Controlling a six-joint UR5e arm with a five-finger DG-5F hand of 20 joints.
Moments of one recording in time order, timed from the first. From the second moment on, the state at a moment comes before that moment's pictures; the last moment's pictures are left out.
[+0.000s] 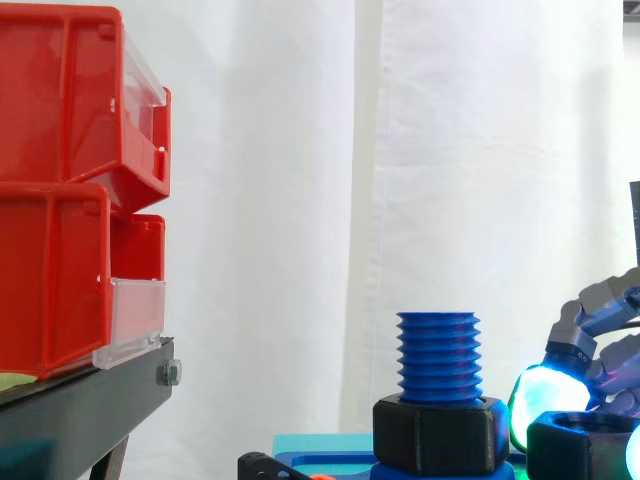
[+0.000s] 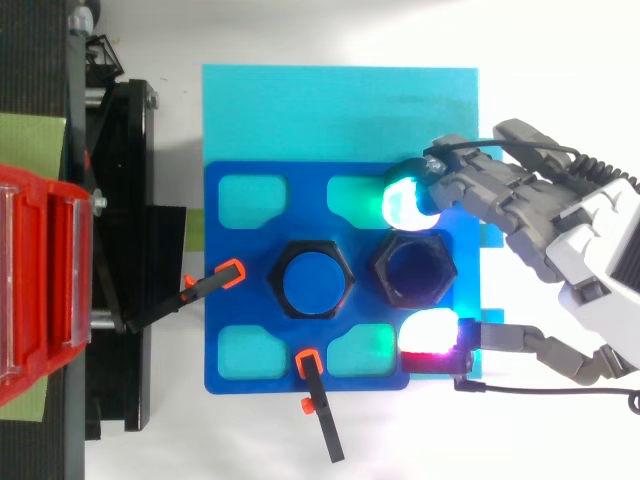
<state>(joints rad) 0.48 -2.10 -1.52 -2.73 -0.48 -1.00</state>
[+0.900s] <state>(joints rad) 0.47 -2.03 -1.52 -2.95 -0.51 -0.86</state>
